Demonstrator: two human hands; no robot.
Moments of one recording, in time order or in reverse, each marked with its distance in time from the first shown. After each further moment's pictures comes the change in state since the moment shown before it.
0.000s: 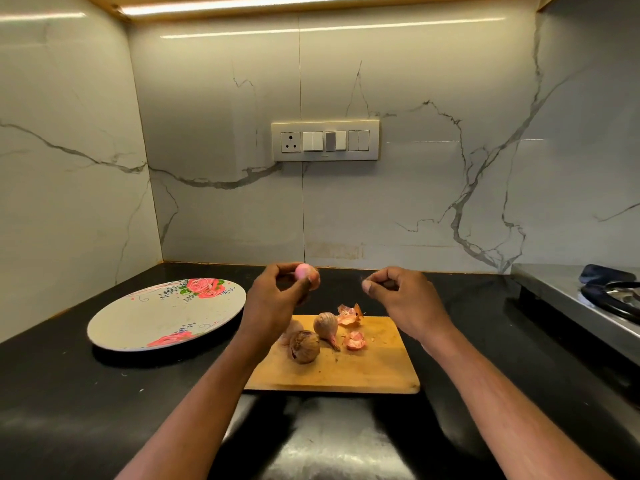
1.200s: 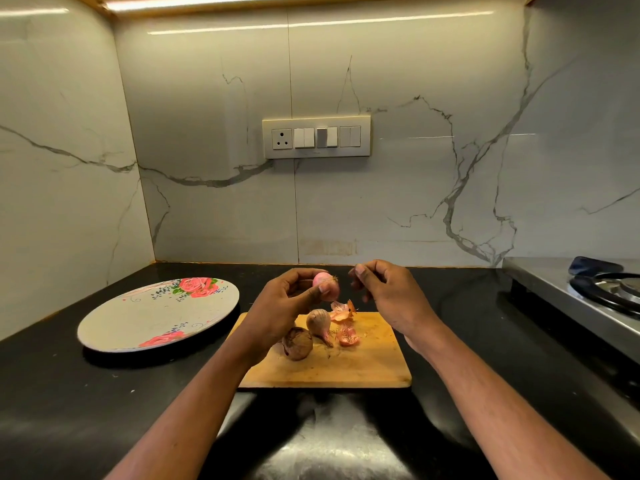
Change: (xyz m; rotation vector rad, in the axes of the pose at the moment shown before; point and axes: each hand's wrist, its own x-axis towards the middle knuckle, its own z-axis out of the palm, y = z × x) left_hand -0.012 0.013 0.003 -0.101 -0.351 -0.024; right_hand 0.000 -0.003 0.007 0.245 -0.074 0.040
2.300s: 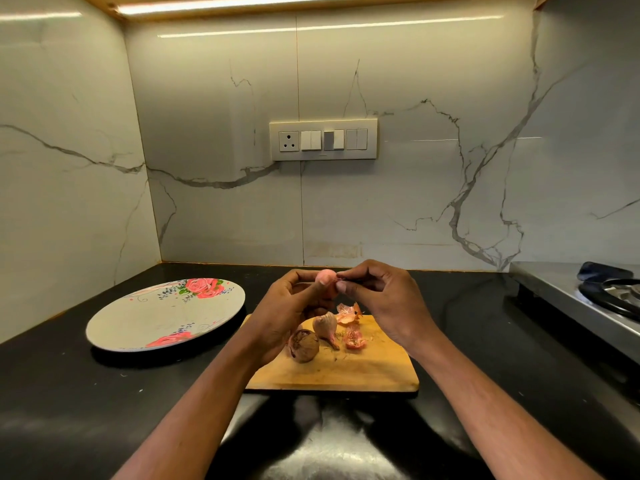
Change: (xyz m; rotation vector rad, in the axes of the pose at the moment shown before) left_hand 0.004 -0.002 -0.003 -0.327 -0.002 -0.121; right_hand -0.007 -0.004 0.011 0.123 -0.030 -0.211
